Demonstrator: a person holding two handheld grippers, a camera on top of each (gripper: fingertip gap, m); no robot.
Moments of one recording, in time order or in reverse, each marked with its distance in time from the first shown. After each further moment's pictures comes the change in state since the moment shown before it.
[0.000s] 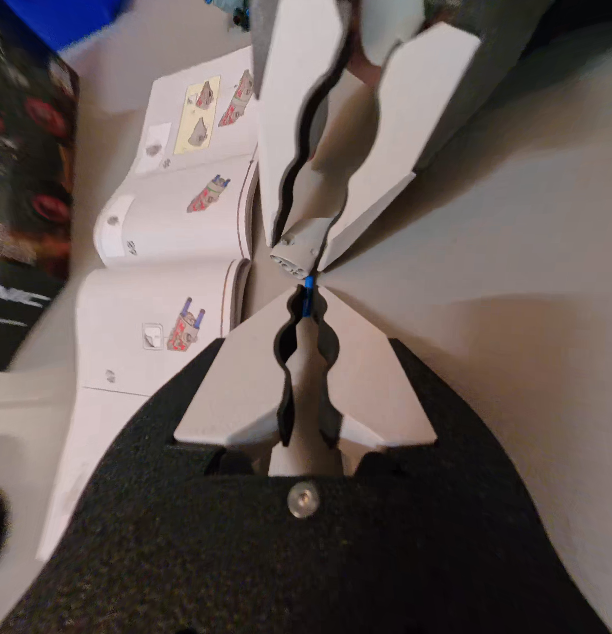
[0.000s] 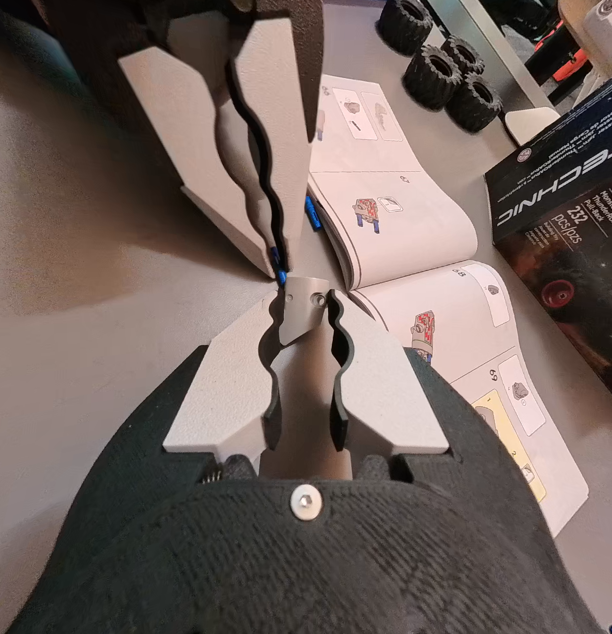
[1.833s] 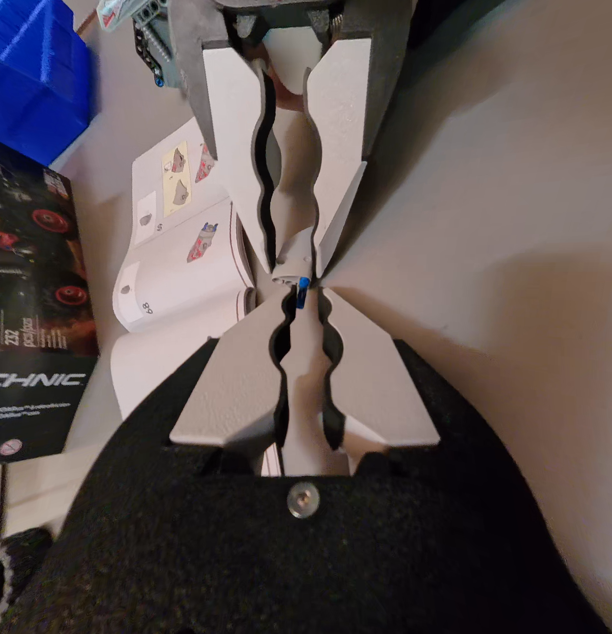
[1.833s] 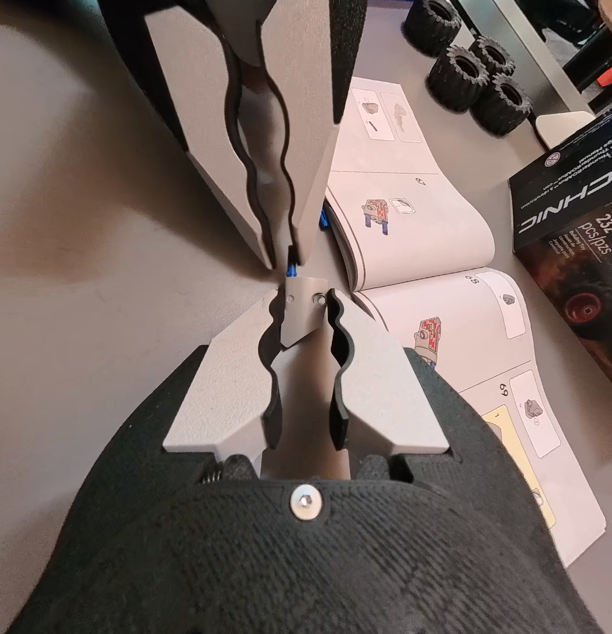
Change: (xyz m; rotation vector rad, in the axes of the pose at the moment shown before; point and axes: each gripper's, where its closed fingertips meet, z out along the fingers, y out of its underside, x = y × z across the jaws) left arm 0.000 -0.010 -0.005 0.071 0.100 0.279; right arm -0.001 0.002 0.001 0.011 -0.085 -0.013
